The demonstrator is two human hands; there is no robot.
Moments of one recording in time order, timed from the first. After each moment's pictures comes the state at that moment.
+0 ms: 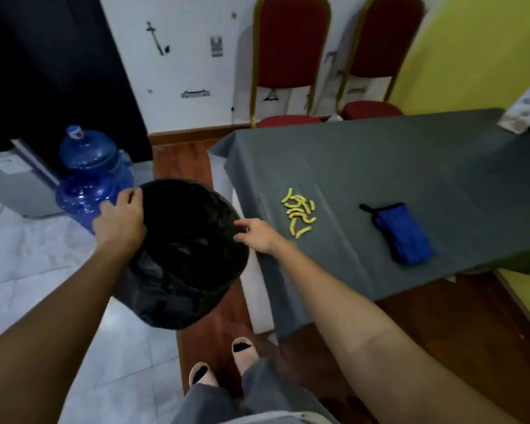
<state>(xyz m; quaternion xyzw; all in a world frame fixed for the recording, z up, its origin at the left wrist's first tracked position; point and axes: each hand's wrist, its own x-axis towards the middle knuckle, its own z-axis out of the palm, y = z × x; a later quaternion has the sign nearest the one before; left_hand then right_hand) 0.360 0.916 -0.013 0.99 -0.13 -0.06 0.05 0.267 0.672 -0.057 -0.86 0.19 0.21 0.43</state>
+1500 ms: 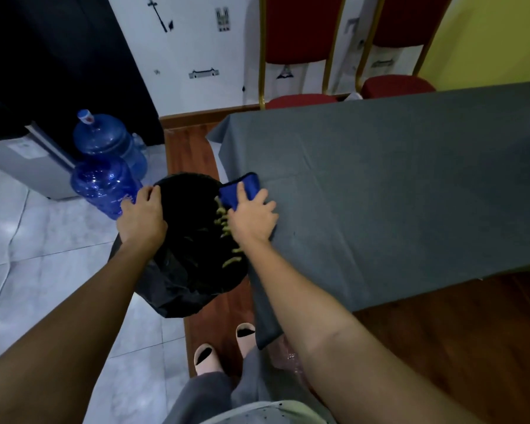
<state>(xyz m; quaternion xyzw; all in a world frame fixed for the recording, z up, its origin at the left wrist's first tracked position) 0.325 0.822 -0.017 0.99 -0.10 -0.10 0.05 0.269 0.653 -0.063 -0.94 0.31 0.06 0.15</state>
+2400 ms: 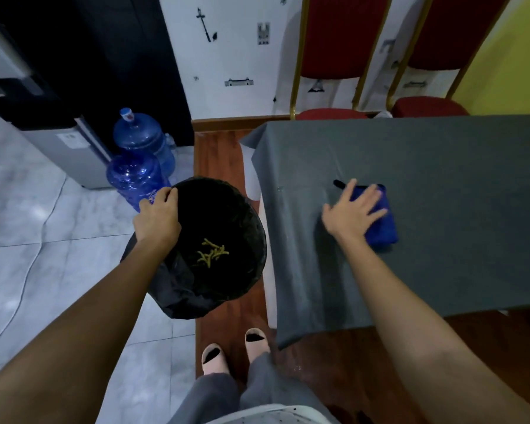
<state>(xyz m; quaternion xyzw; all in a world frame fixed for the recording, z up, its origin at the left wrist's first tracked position) 0.321 0.857 -0.018 0.99 -0.09 -0.08 0.05 0.230 0.532 -0.054 -0.90 0.43 0.04 0.06</state>
